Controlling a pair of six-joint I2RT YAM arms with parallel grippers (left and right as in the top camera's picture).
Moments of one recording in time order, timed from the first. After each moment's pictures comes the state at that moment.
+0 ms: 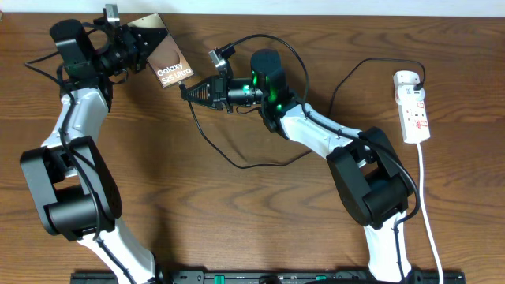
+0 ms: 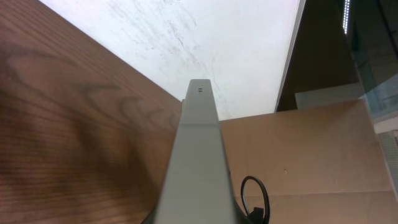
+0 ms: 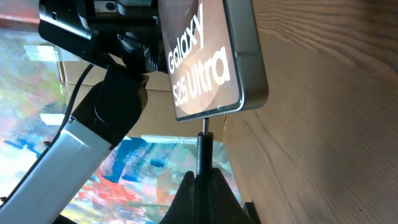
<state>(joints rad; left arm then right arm) 0.26 1.96 1.37 0.29 1.13 -1.04 0.59 2.17 1.47 0.62 -1.01 1.33</state>
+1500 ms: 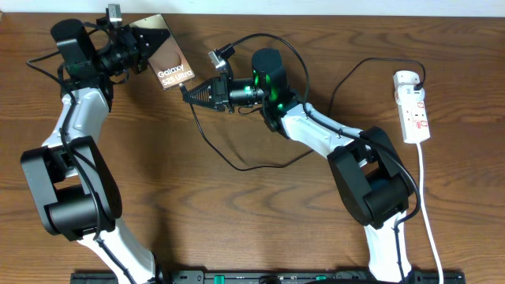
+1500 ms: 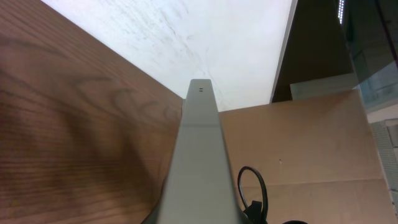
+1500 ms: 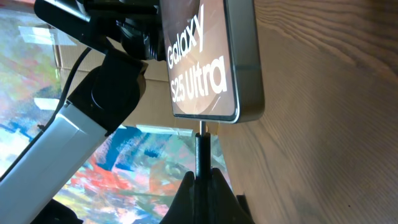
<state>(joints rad) 0.25 1.96 1.37 0.30 1.17 -1.04 0.59 2.17 1.47 0.60 -1.05 1.26</state>
